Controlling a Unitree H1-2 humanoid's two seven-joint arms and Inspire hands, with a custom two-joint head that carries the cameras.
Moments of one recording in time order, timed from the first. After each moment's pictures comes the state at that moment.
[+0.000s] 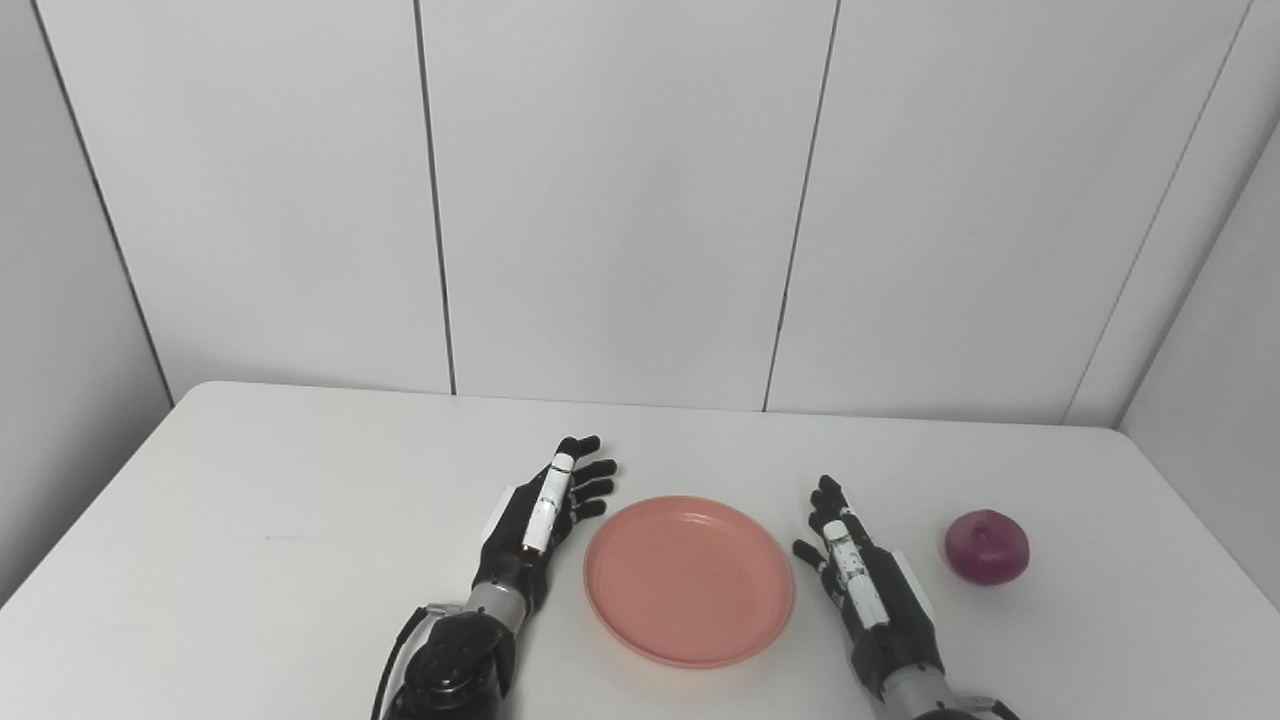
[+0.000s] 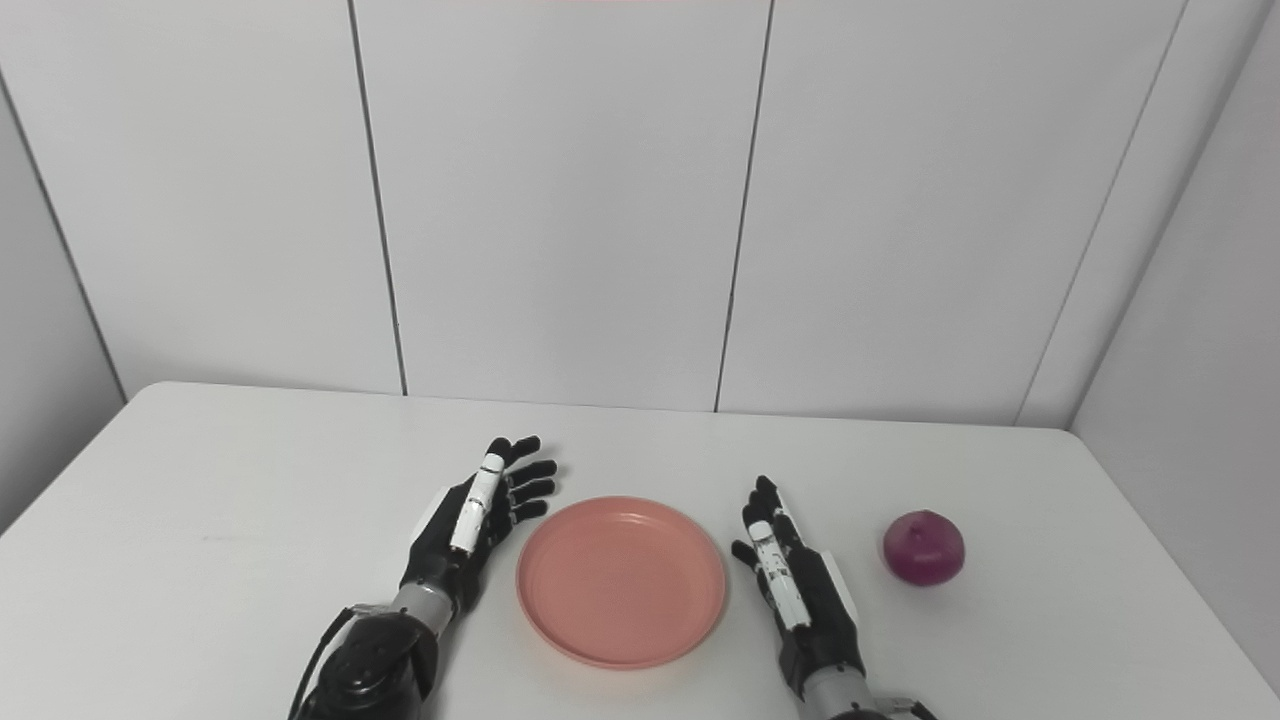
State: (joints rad) left arm -0.46 -0.07 -0.03 0.51 -0.06 0.02 -0.06; right arm -0.21 -0.07 -0.02 0.13 0.10 0.10 0.07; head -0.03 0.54
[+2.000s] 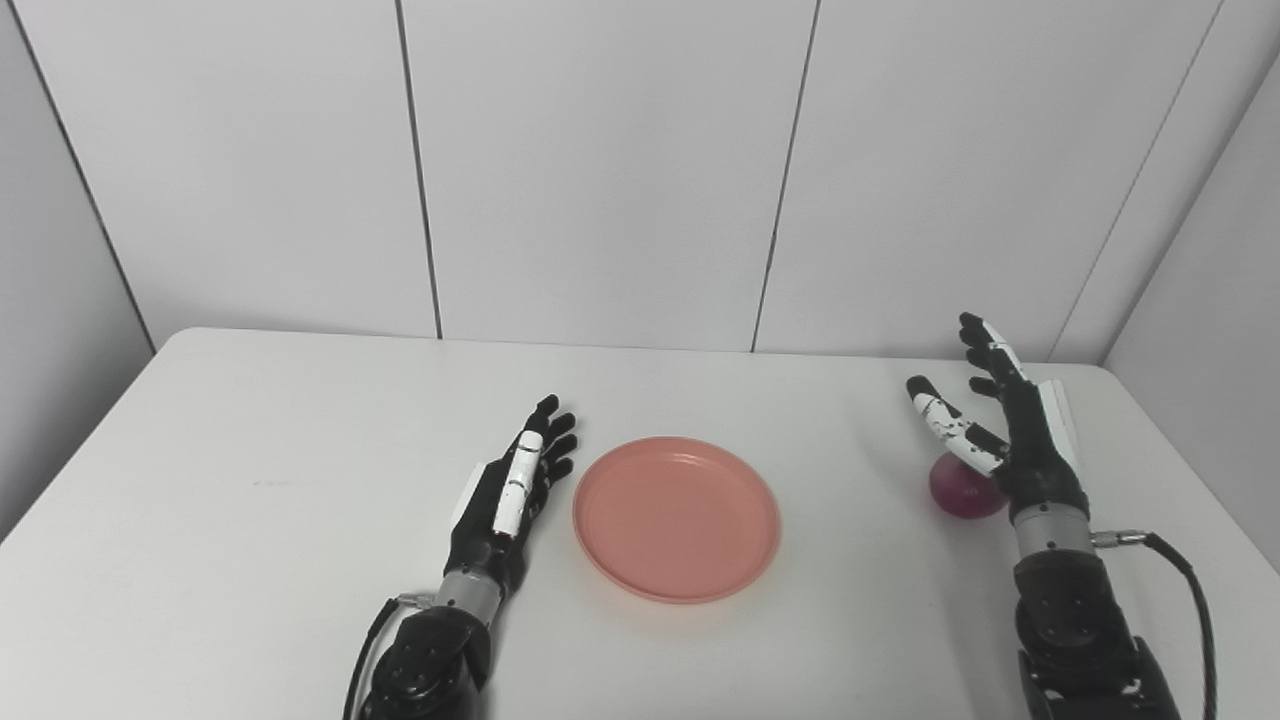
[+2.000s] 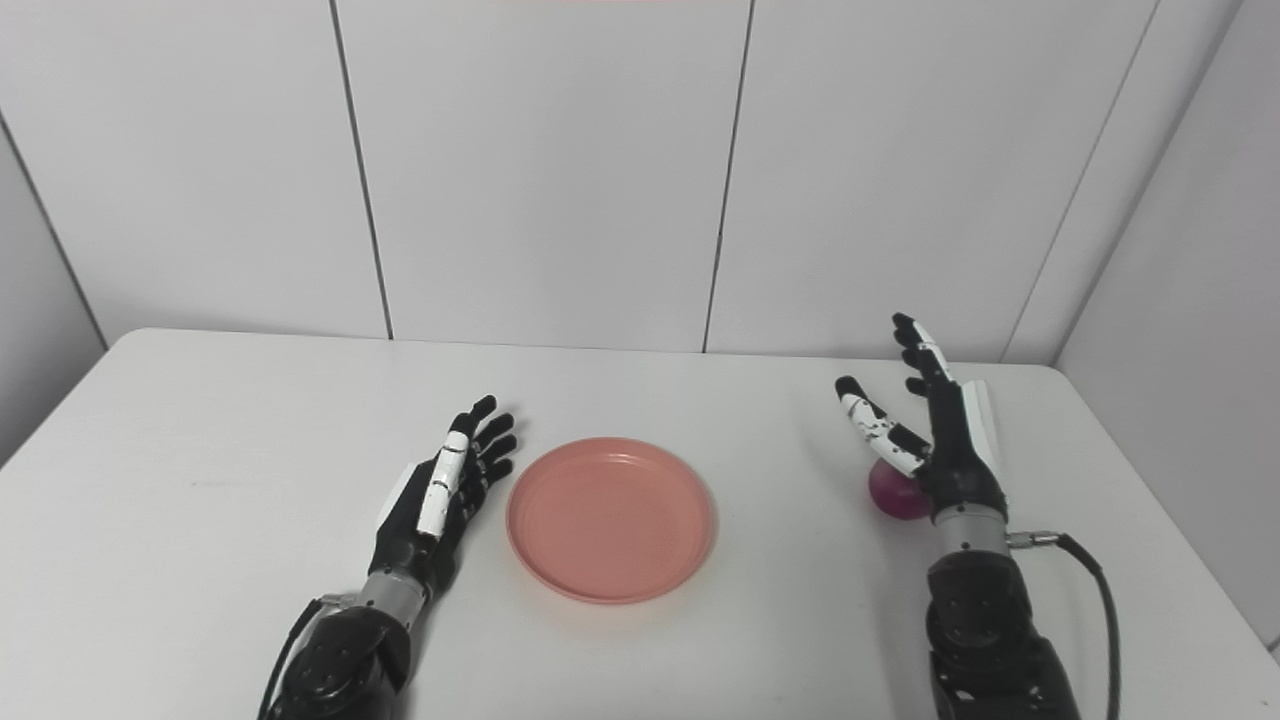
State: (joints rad) left arm -0.31 -0.08 -0.05 0.33 -0.08 0.02 -0.10; right arm -0.33 -0.32 -0.06 0.08 -0.42 0.15 -0.12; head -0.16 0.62
